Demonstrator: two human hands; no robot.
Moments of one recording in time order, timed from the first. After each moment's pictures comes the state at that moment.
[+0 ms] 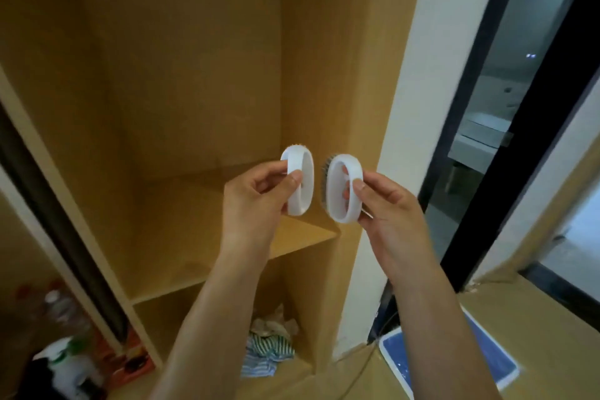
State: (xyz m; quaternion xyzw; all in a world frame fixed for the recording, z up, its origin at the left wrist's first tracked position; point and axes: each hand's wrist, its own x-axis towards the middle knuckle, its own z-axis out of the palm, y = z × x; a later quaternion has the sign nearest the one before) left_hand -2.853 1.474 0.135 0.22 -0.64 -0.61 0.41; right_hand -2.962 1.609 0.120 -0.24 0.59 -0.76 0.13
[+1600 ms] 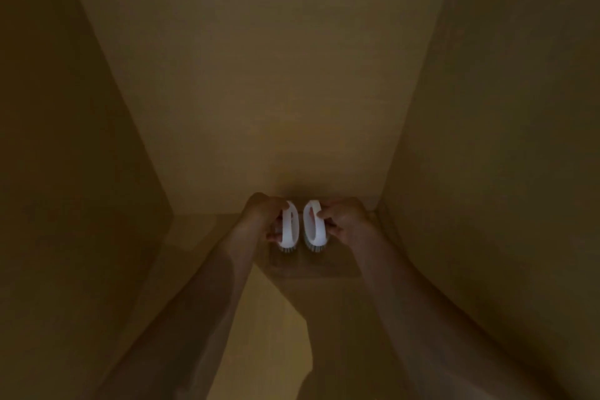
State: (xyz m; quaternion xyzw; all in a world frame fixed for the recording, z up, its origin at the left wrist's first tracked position) left_hand -3.108 1.050 0.026 0.56 -0.50 -0.63 0.19; right_hand -3.246 1.113 -0.002 -0.15 0.67 -0.55 0.47
